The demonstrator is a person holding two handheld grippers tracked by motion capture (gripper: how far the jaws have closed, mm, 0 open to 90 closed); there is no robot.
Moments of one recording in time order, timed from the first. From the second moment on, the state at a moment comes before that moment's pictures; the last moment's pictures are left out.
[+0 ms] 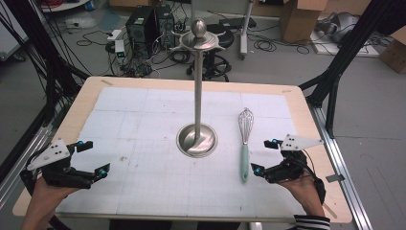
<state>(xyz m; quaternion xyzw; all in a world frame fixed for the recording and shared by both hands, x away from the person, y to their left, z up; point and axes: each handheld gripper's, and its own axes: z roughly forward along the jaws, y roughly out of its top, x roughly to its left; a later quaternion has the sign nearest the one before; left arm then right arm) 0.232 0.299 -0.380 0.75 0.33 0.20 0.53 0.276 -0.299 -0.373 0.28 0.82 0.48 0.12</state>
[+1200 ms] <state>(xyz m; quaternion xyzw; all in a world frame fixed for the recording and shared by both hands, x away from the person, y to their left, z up) 0.234 0.300 -0.383 0.75 0.33 0.20 0.53 0.303 -0.246 -0.384 0.19 0.91 0.37 0.02</state>
